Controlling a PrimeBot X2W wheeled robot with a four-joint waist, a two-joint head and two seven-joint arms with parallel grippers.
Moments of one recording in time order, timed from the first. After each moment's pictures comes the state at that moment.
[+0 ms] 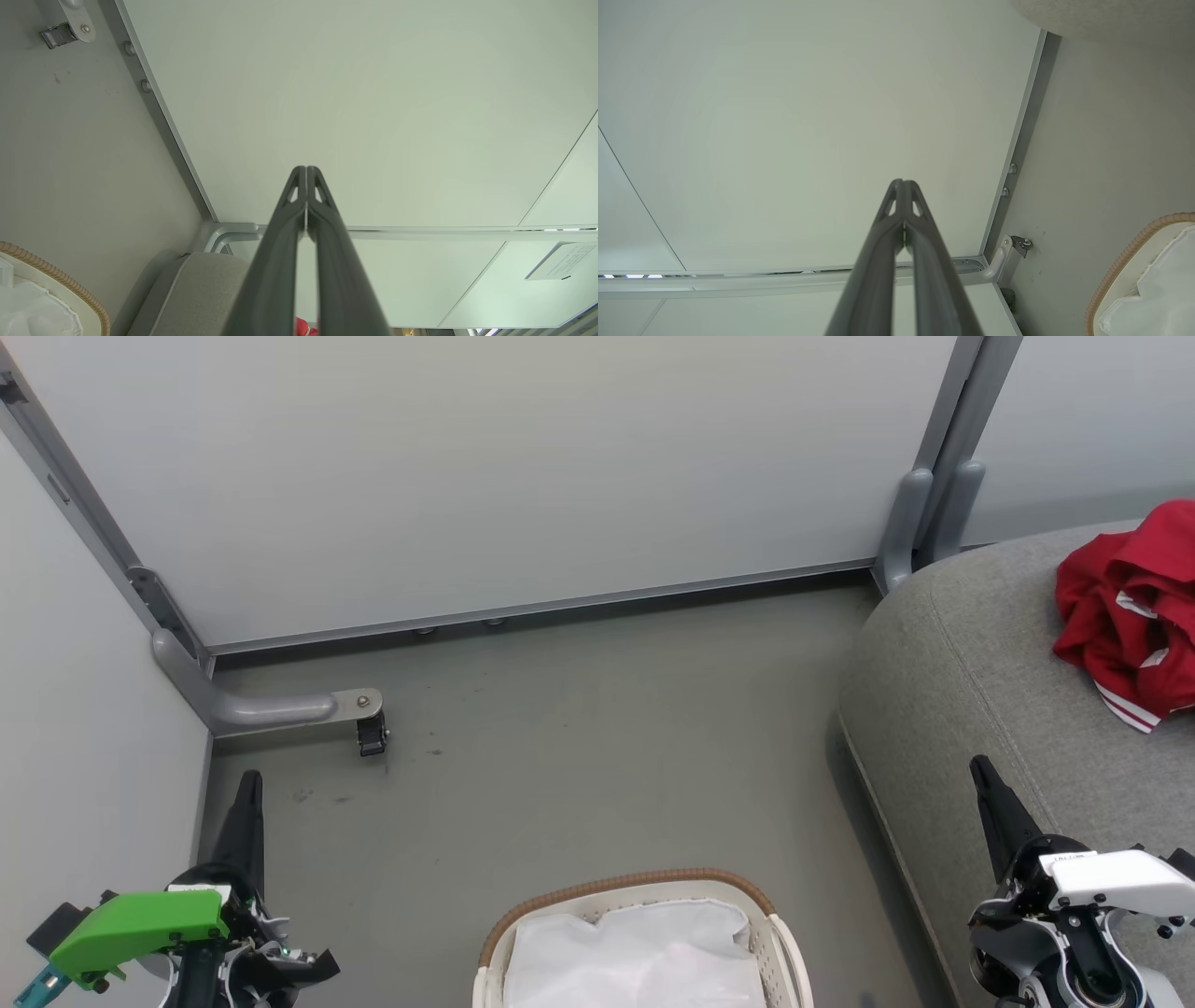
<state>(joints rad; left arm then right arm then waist) -0.10 0.05 0.11 0.25 -1.62 -0.13 0.11 -0.10 -0.05 -0.11 0.25 1.61 0.13 0.11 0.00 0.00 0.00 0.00</state>
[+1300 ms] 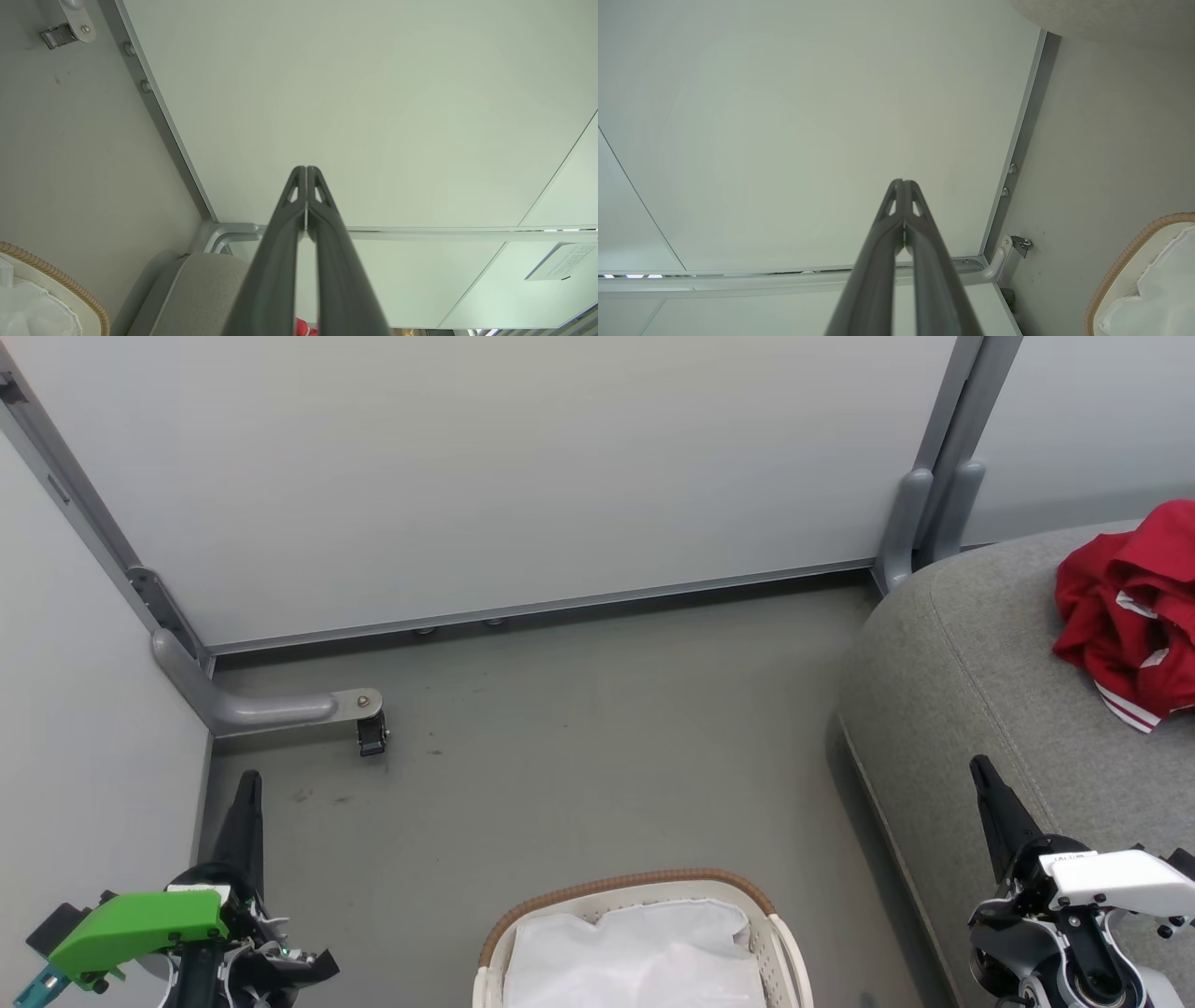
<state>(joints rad) -0.10 0.05 0.11 0.25 -1.62 -0.13 0.11 -0.10 -0.05 -0.11 0.25 1.61 0.13 0.11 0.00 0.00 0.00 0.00</state>
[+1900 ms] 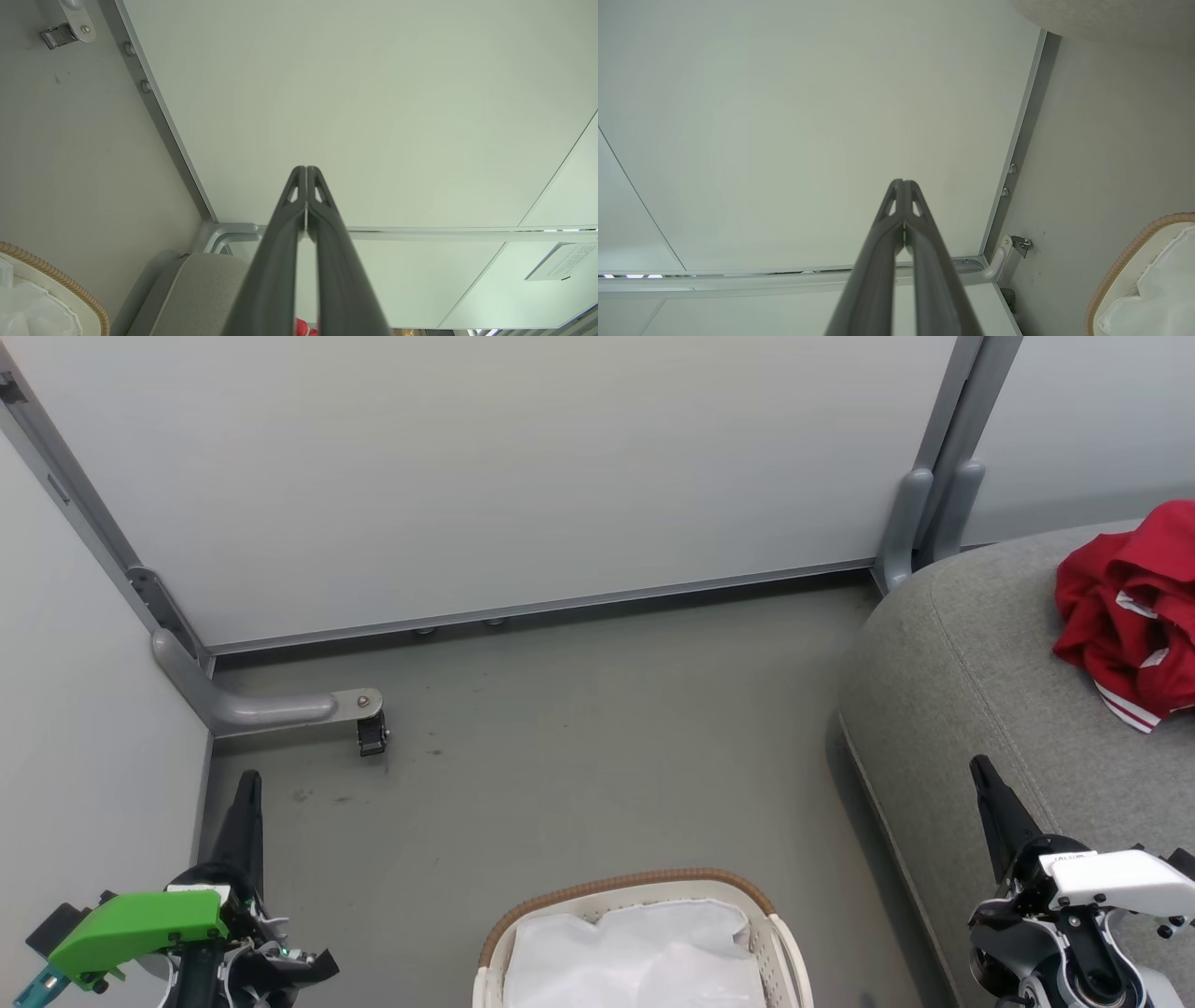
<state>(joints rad) -0.10 0.05 0.11 0.25 -1.62 -0.13 0.11 -0.10 -0.05 -0.11 0.25 1.61 0.13 0.11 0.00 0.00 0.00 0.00</state>
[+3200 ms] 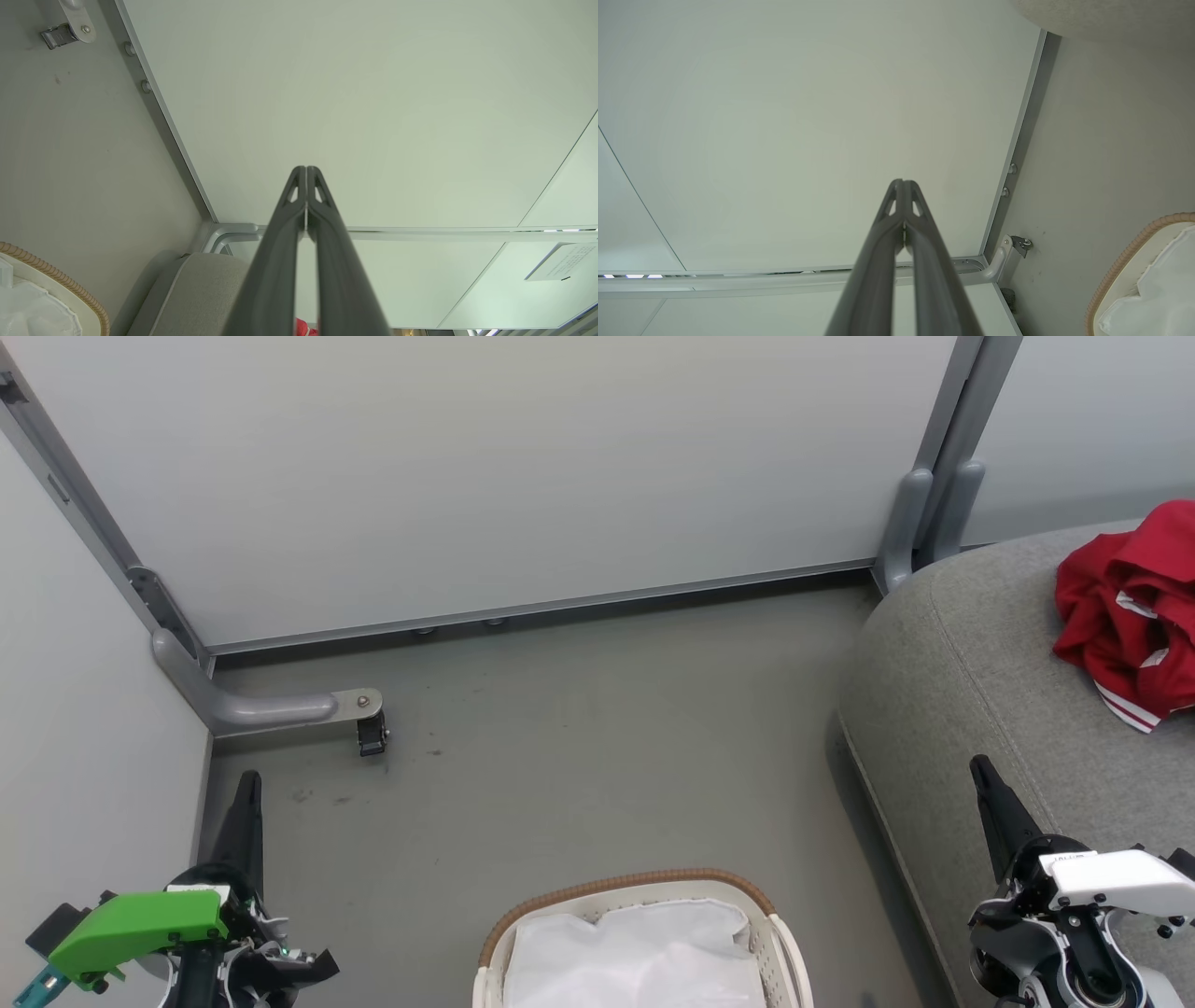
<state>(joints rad) -0.10 0.05 0.11 0.25 -1.62 -0.13 0.11 -0.10 -0.05 -0.11 0.25 1.61 0.13 0.11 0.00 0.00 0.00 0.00</state>
